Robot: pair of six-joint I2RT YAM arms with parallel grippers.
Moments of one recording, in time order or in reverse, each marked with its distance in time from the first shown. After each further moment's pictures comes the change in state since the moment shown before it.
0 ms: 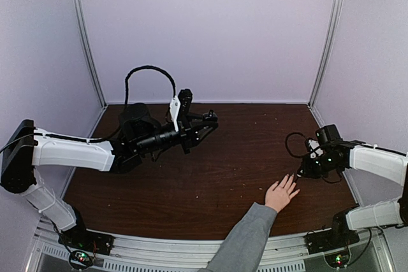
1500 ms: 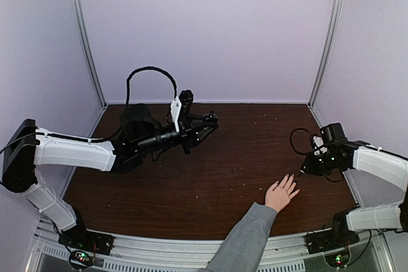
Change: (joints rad) left arm 0.005 0.011 0.000 0.000 0.000 -0.003; right arm -0.032 -0.041 0.000 0.006 0.024 0.008
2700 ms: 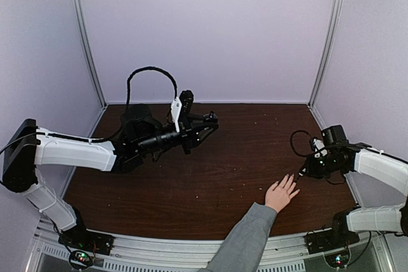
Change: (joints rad) left arm 0.000 0.006 0.000 0.001 0.000 -0.010; right arm 0.000 -0.043 -0.021 -0.024 -0.065 0.026
